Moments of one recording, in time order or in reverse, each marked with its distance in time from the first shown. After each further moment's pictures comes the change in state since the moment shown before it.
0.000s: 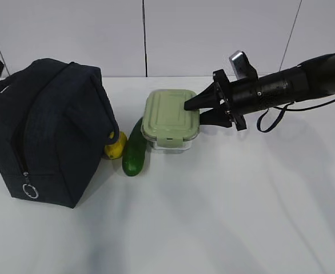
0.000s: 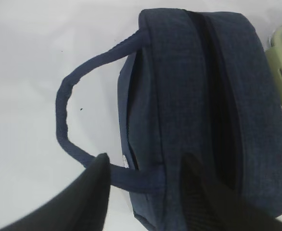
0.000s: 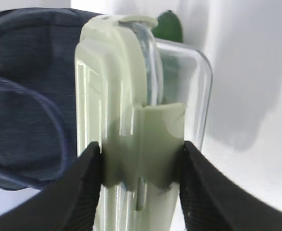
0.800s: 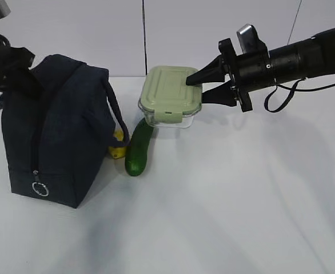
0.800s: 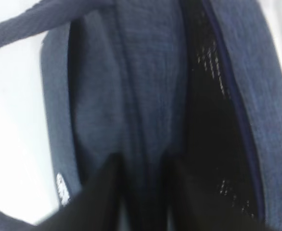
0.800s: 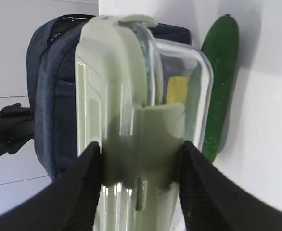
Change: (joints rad) left arm -0.030 0.241 -0.067 -0.213 0.039 0.053; right arm -0.001 -0.128 0.000 -0.022 0.025 0.165
